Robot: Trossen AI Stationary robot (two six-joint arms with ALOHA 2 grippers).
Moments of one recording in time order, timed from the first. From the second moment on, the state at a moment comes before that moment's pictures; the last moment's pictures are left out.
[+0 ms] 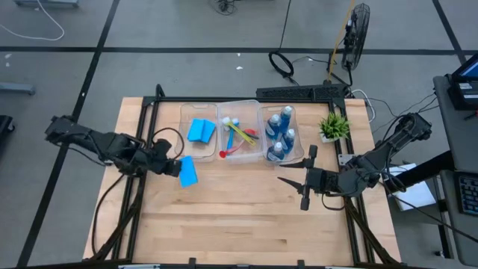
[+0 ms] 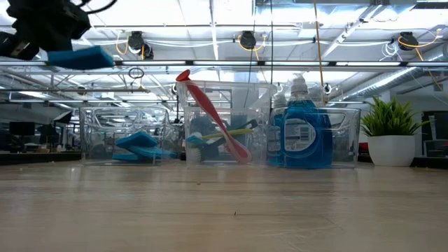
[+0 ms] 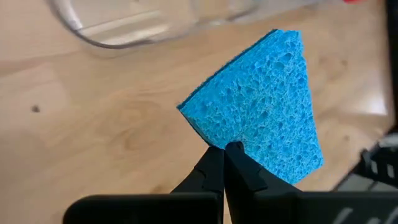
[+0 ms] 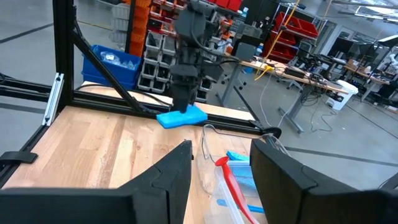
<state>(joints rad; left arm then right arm) -0.32 0.85 0.81 -0.95 -0.19 -1.51 0.64 1.12 1.02 -0.11 0.84 -0.09</state>
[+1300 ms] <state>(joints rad) 0.74 1.33 1.25 -1.04 0.04 -0.29 0.59 1.12 1.02 -0.11 0.84 -0.09</state>
